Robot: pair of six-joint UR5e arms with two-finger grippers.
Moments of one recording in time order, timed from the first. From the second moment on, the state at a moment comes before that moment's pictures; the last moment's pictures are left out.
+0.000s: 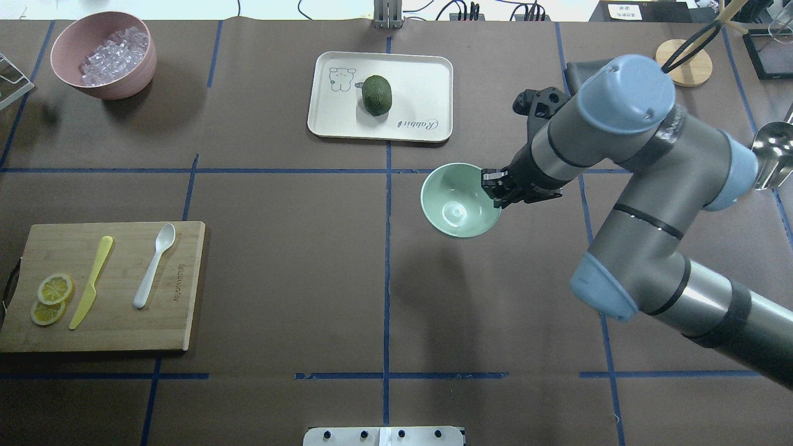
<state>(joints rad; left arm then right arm) -1.56 -1.56 -1.68 -1.50 -2.35 0.23 0.66 -1.08 1.83 -1.46 2.02 1.21</state>
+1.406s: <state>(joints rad) -1.56 -1.56 -1.69 -1.50 -2.35 0.23 0.48 -0.90 1.64 -1.41 1.79 1.40</state>
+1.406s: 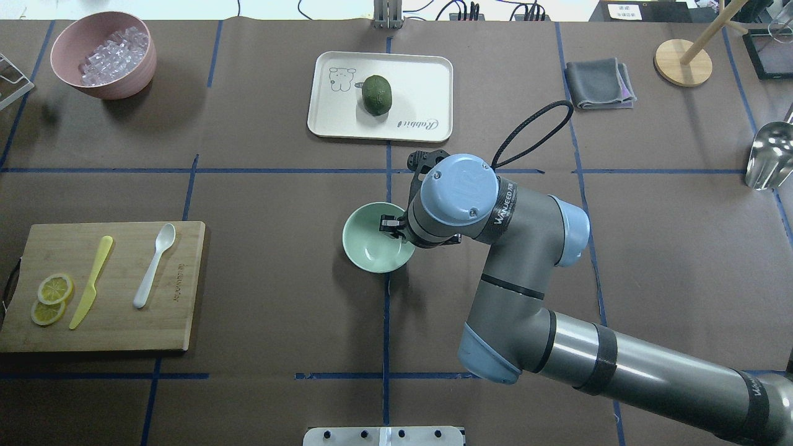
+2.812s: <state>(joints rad) -1.52 -1.60 -1.68 -1.62 -2.35 0.22 1.23 -1.35 1.71 -1.57 2.24 0.14</state>
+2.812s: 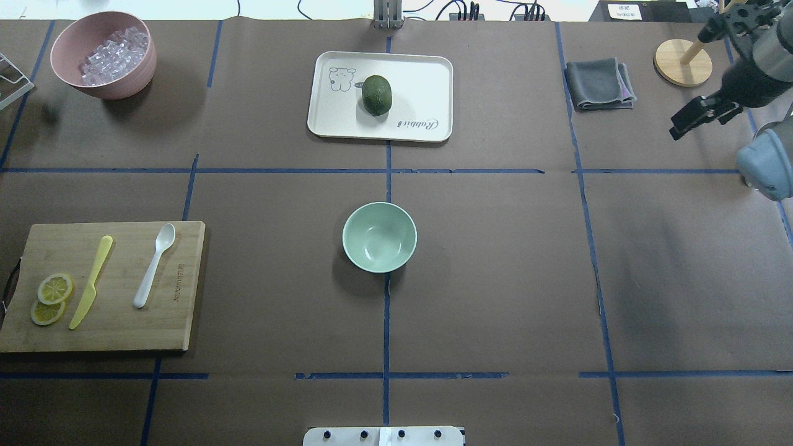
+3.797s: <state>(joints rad) -1.46 -1.65 -1.71 -1.62 -2.35 0.07 1.61 -1.78 1.75 -1.56 2.27 -0.21</state>
